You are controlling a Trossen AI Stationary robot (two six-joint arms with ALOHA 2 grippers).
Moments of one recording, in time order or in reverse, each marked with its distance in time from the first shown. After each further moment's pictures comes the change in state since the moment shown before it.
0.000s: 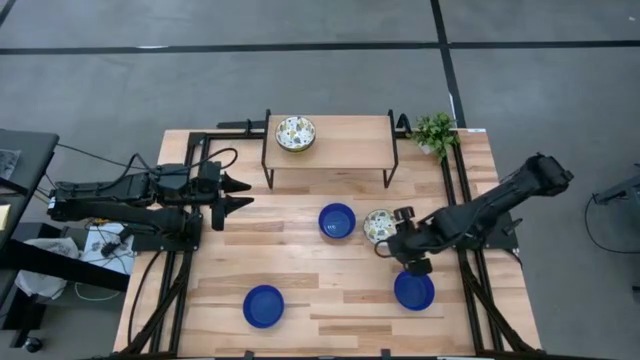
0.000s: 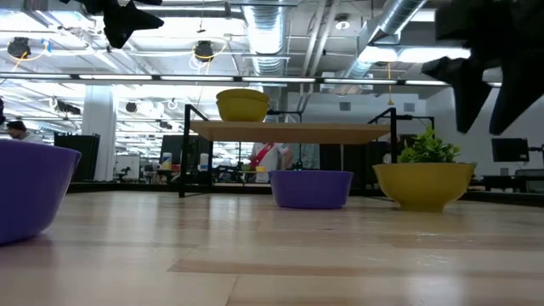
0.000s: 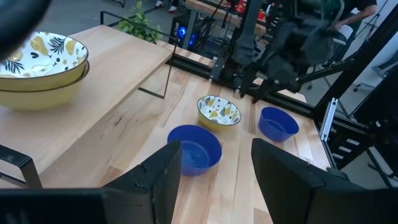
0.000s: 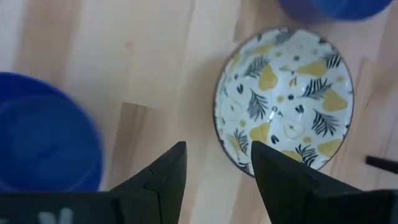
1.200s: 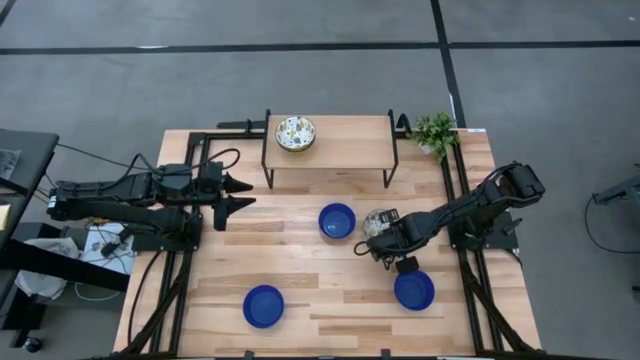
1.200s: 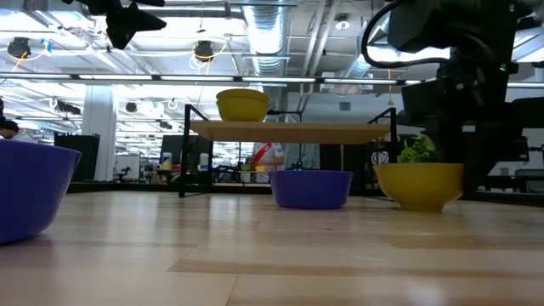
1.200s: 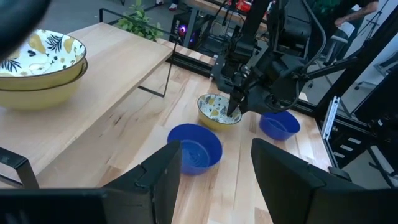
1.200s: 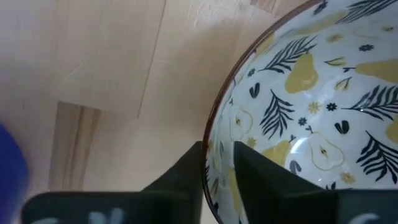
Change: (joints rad) left arm 0.000 0.022 0.000 0.013 0.000 0.000; right arm -0.111 0.276 0.000 0.101 -0.046 -0.154
